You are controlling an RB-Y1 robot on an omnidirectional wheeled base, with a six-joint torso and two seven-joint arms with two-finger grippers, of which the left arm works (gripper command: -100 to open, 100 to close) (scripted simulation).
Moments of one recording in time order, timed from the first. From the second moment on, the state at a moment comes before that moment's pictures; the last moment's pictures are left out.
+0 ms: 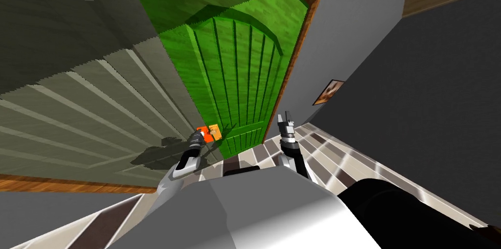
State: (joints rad) arm 0.05 0.23 0.20 -1.25 0.10 -0.31 0.13
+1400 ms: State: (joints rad) arm 0.08 0.24 0.19 -1.26 0.10 -0.32 0.15
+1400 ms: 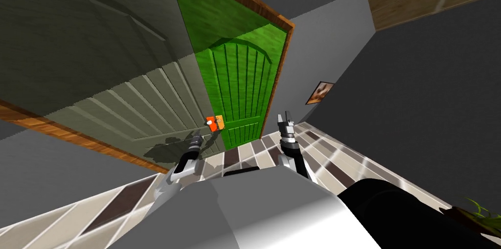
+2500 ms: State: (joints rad) arm 0.09 0.25 0.25 -1.24 0.11 -0.31 0.13
